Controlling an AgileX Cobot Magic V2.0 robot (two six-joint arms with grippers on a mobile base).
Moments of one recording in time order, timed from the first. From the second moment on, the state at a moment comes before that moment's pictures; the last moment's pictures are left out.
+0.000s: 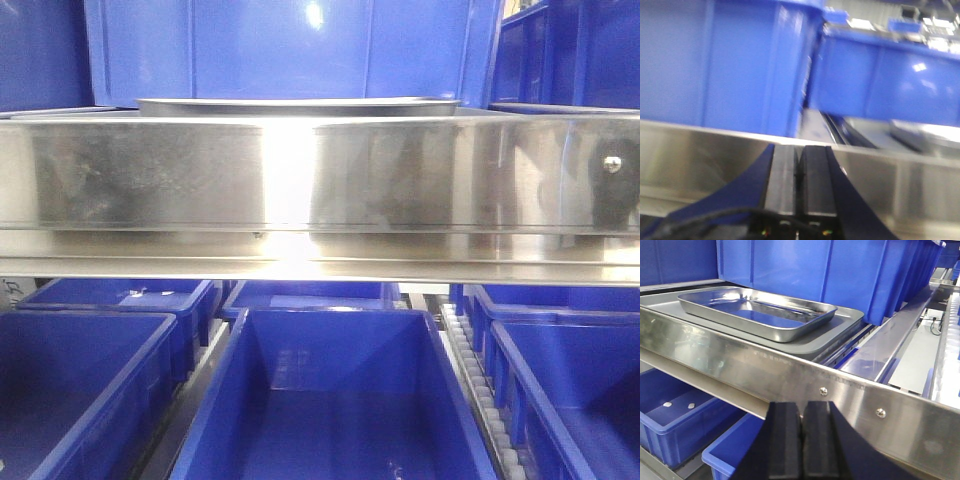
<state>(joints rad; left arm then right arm) -0.09 -0.01 0.03 -0.13 -0.07 0.07 0.49 0.17 -0.24 -0.07 0.27 0.12</state>
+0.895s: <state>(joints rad) -0.08 -0.01 0.03 -0.14 0.02 0.01 0.49 0.17 -0.24 -0.07 0.27 0.12</state>
